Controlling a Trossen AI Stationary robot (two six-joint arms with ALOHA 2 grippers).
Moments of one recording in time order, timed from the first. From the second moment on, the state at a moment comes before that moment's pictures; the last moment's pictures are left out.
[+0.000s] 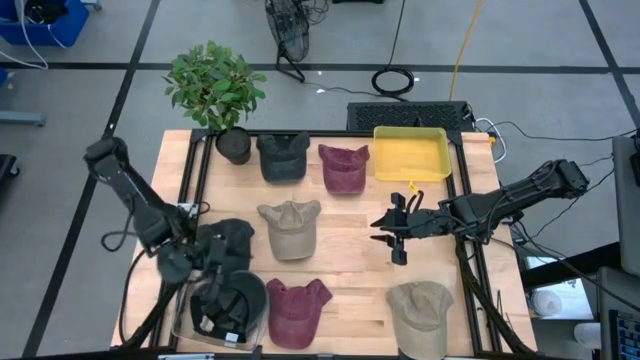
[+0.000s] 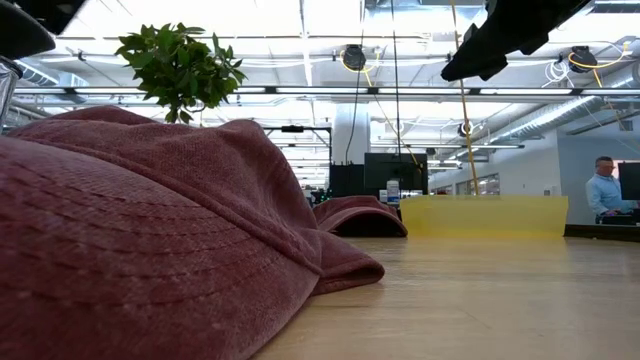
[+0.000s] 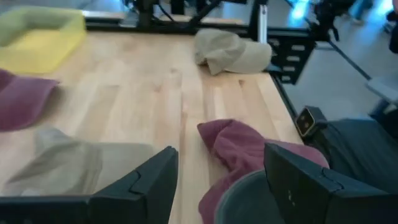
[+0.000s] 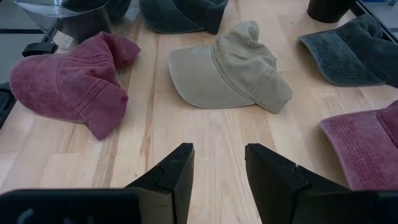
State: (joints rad) left arm -0.85 0.96 0.64 -0.21 -0.65 -0.48; right arm 0.30 1.07 0.74 -0.28 0.29 0.22
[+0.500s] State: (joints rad) left arm -0.54 0.96 0.64 -0.36 -0.07 -0.53; right arm 0.30 1.07 0.74 -0.28 0.29 0.20
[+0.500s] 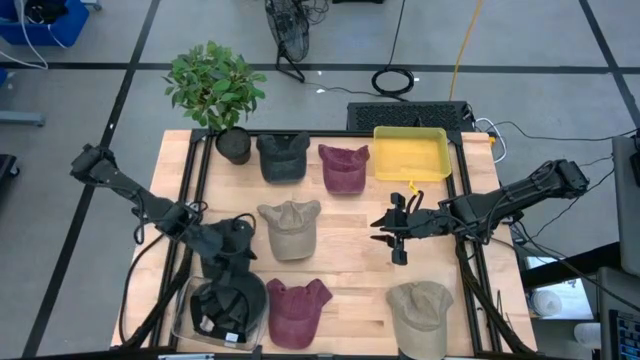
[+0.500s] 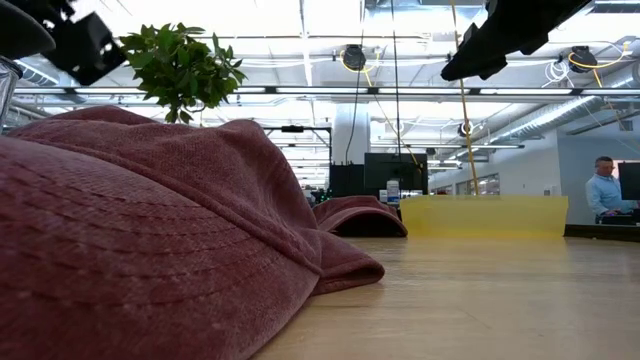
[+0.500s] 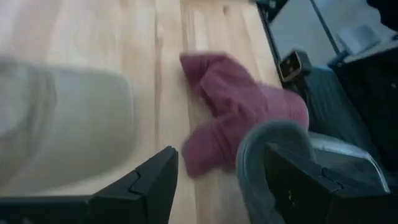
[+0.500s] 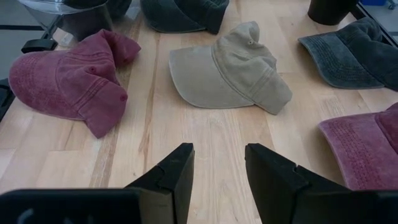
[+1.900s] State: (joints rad) left arm -1.05 0.99 0.64 -0.40 -0.50 -0.87; right arm 0.30 1.07 0.70 -0.27 0.29 0.20
